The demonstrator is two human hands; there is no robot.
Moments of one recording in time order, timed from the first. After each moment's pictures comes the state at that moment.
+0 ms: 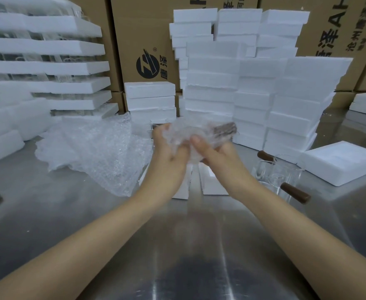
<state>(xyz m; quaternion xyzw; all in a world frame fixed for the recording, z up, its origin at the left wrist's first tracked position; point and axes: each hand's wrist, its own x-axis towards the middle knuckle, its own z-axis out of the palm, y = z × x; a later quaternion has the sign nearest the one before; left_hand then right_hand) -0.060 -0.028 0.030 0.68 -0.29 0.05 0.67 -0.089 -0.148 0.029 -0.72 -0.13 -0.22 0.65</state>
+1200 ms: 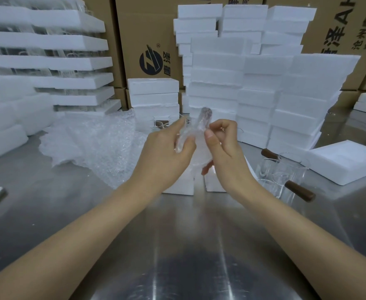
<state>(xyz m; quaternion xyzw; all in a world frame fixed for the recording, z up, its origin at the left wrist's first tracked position) -0.051 -0.011 0.040 0.80 -0.34 0.22 0.45 -0.093 -0.144 0.025 -0.76 -0.08 -0.33 0.56</state>
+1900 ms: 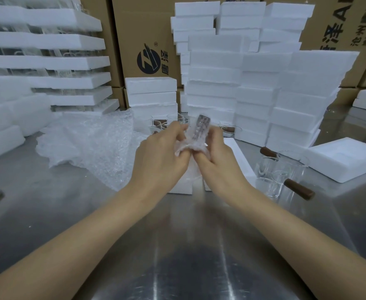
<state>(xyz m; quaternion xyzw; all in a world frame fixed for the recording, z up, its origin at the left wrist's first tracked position) -0.052 -0.013 0.033 0.81 -0.34 0.28 0.38 -0.083 -0.144 0.009 -0.83 -0.08 -0.30 0.46</state>
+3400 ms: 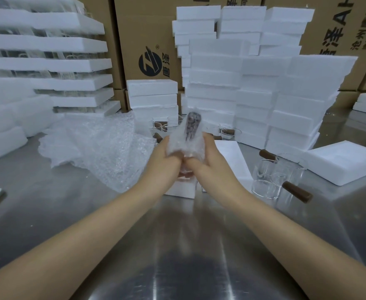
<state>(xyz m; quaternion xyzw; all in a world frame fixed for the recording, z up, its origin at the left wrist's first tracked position) -0.048 -0.027 0.026 0.72 -0.22 -0.02 0.66 -0.094 -0.130 0.017 -0.79 -0.05 -0.22 0.58</state>
